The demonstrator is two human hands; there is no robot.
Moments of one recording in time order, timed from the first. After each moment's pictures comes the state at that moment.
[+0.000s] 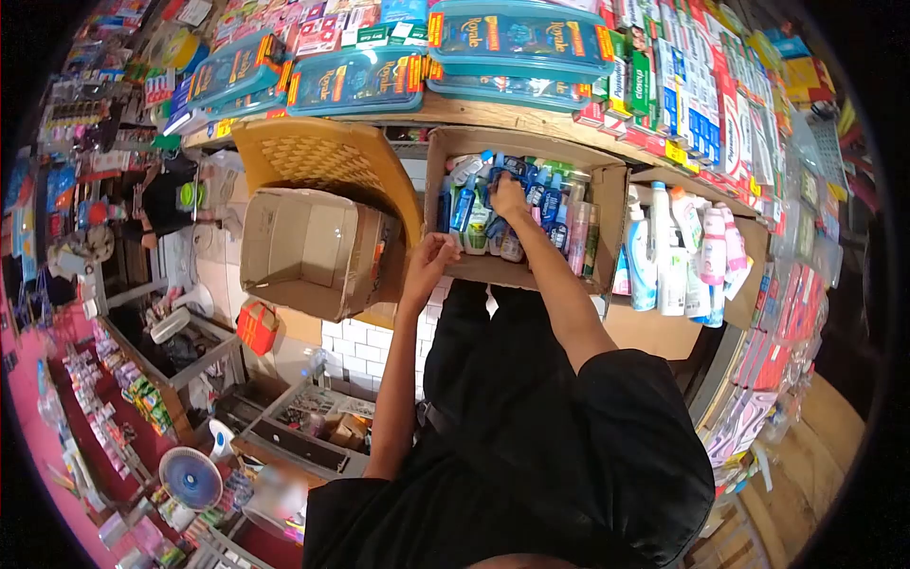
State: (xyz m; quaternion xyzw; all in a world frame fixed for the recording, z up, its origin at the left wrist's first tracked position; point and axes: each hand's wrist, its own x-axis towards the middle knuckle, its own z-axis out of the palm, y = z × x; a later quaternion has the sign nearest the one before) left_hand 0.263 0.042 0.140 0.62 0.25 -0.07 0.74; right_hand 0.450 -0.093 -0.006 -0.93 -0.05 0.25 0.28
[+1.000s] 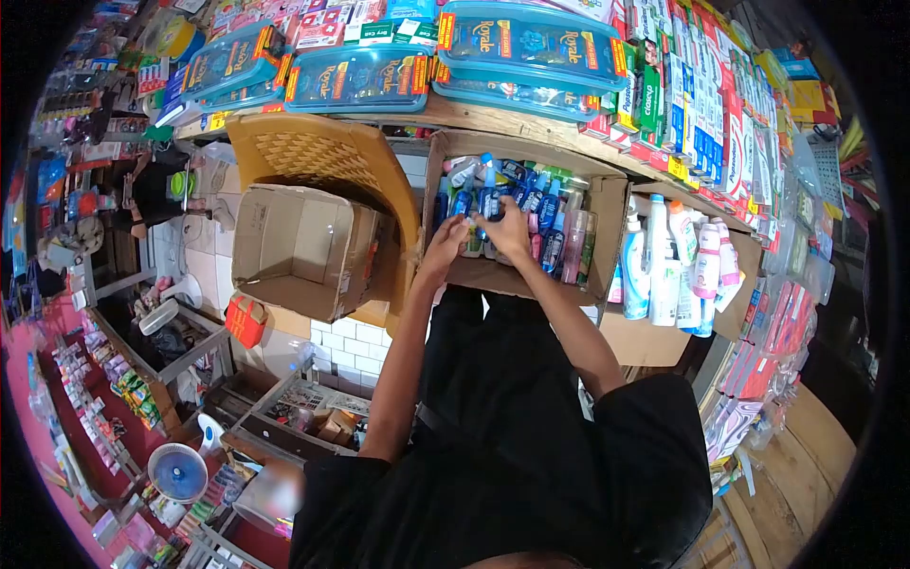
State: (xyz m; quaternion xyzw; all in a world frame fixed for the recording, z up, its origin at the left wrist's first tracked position) left_hand 0.306 0.028 0.093 0.50 0.38 -0.15 0.77; right_hand 0.397 -0.110 0.071 -0.89 -0.05 0.14 0.44
